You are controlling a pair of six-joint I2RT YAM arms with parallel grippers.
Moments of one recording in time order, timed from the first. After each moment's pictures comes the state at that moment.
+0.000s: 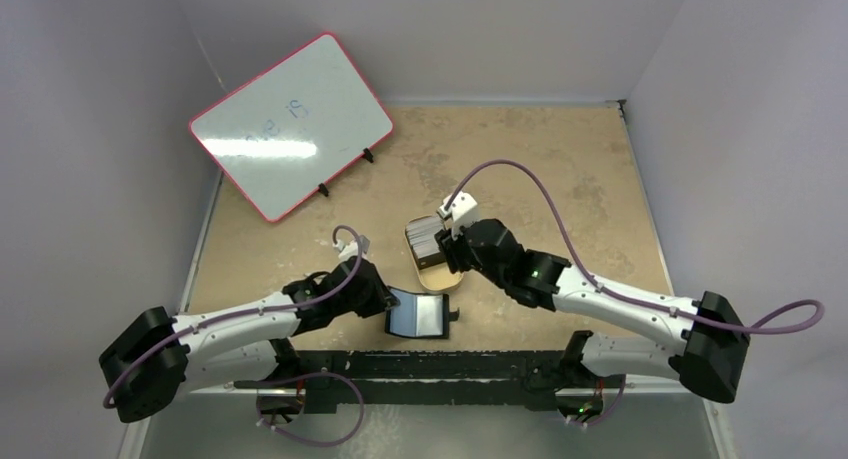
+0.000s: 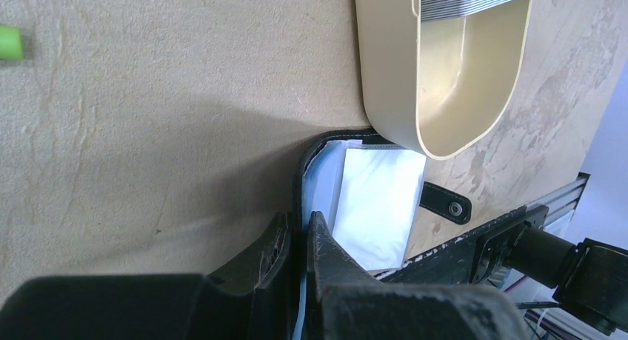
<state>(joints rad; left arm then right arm) -0.92 1.01 0.35 -0.15 -0.09 -1.16 1.02 1.13 0.75 -0.16 0.37 0.19</state>
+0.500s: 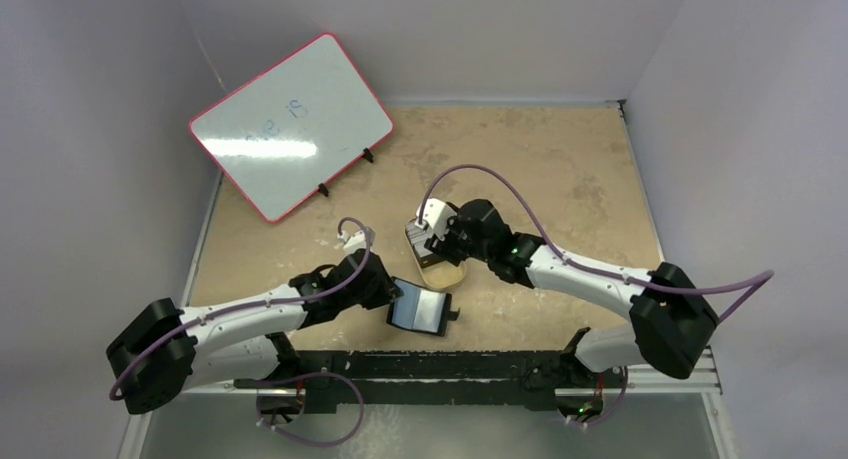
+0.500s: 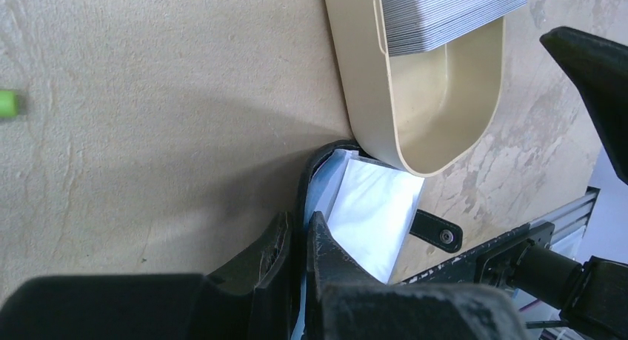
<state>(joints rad) -0.92 1.08 0.42 -0.14 -0.15 -1.12 0.83 1.35 0.77 -0.02 0.06 -0.37</state>
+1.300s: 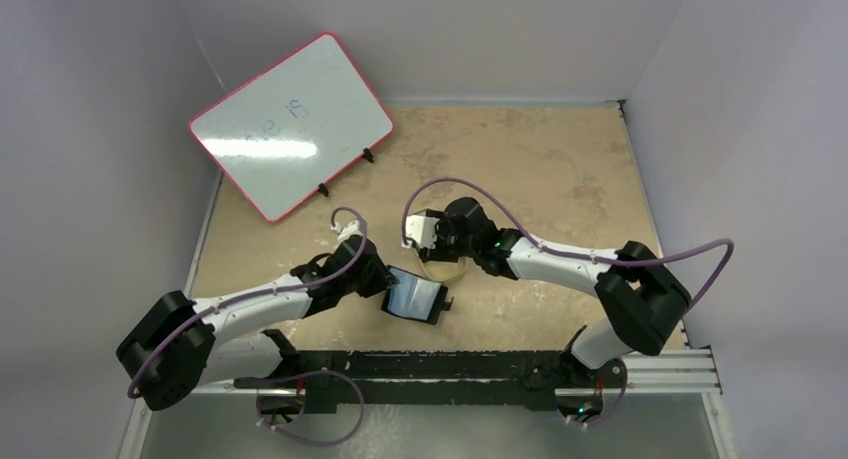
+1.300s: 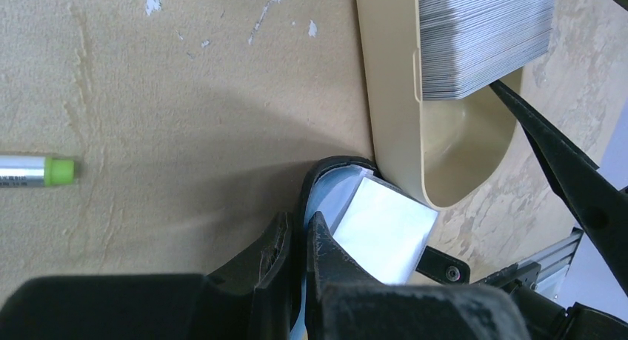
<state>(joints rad) -0.79 1.16 0.44 -0.09 -0.10 -1.10 0.82 1.51 0.81 0.02 -0.03 -0.72</state>
